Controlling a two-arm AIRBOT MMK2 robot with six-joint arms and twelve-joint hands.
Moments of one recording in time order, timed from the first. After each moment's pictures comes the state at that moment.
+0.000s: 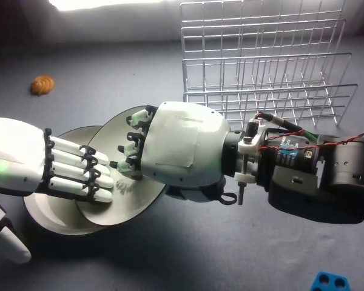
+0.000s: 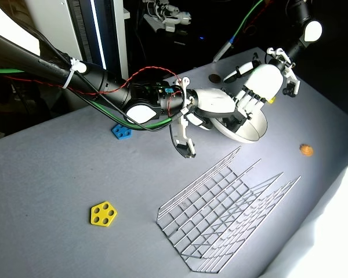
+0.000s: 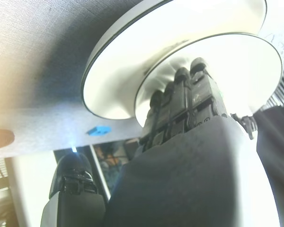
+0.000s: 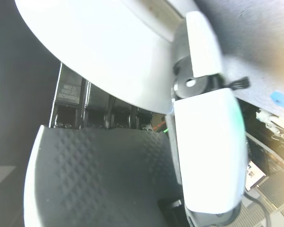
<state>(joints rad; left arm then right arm) 0.81 -1.07 1.67 1.54 -1.14 -0.07 -0.49 -1.47 1.22 -0.22 0.58 -1.34</state>
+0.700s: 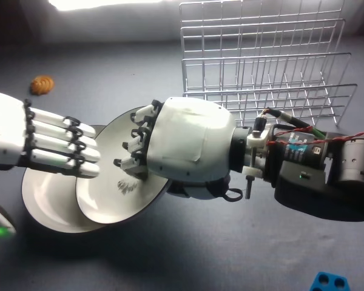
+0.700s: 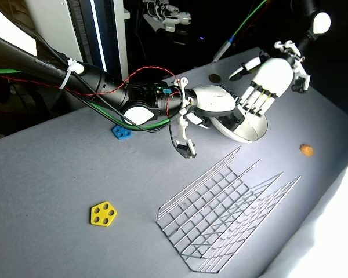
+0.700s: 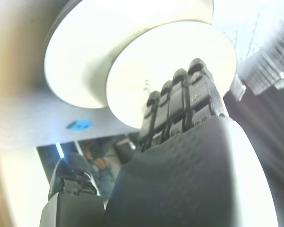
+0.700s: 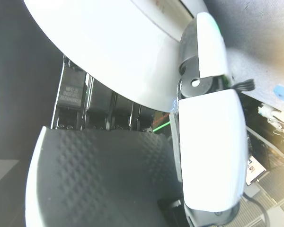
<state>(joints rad) 0.73 -1.00 1.66 1.55 -1.15 -0.11 -0.48 -1.44 1.20 -0.18 0.60 -1.33</state>
